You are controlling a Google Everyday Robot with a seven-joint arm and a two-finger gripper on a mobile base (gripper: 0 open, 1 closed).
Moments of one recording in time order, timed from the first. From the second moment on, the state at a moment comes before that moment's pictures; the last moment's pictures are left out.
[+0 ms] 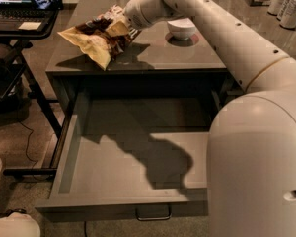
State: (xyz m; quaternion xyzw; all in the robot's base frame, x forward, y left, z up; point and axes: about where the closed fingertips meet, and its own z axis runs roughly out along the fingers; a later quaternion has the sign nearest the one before) arm 0.802 0.086 0.928 -0.52 0.69 0.17 0.49
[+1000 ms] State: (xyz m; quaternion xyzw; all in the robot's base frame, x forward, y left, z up) arm 0.789 0.084 0.930 -0.53 0.68 0.15 0.48
